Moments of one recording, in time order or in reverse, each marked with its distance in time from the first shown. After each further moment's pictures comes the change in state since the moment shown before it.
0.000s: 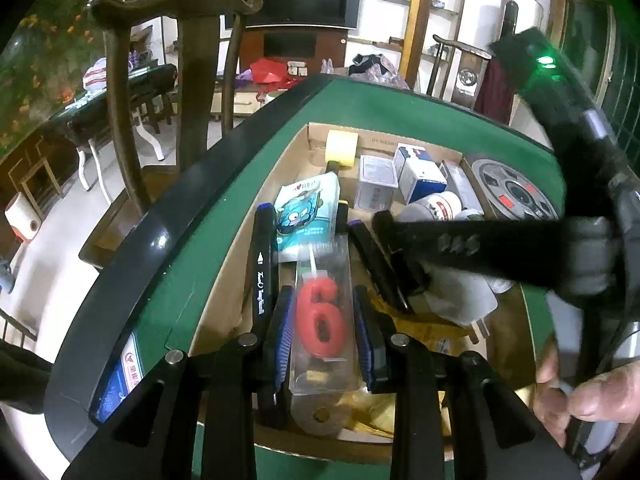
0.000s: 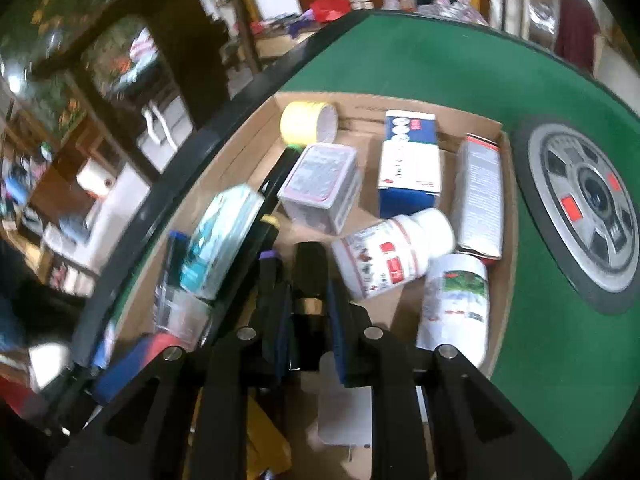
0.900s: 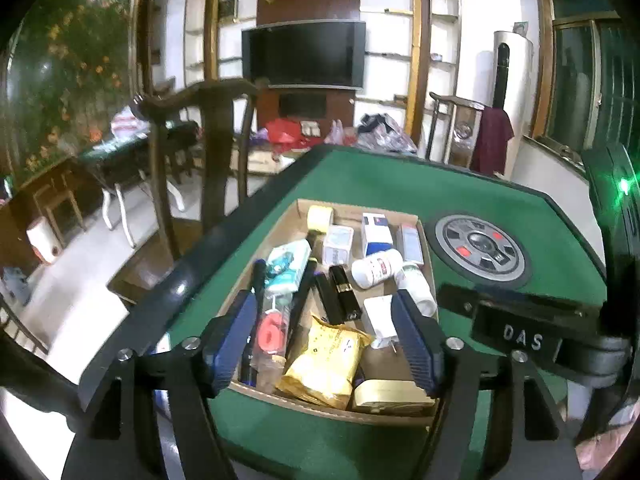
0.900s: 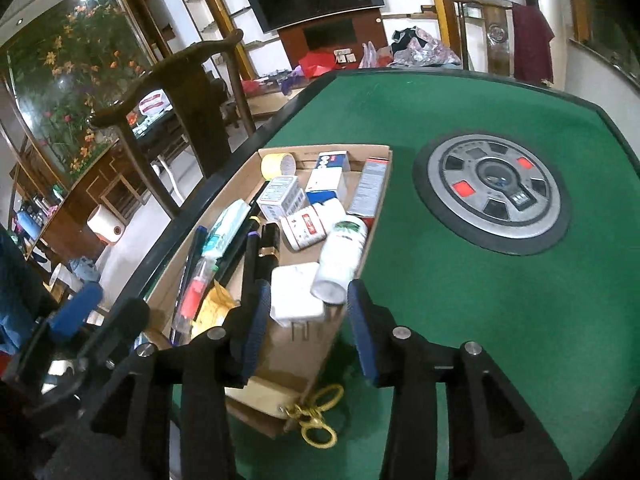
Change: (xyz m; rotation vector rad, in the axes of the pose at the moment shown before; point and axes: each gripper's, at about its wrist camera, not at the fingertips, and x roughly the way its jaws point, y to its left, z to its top) left arm -0.095 -0.052 -0.009 -0.007 -0.237 0.087; right arm -0.108 -0.035 -0.063 0.021 -0.205 -0.008
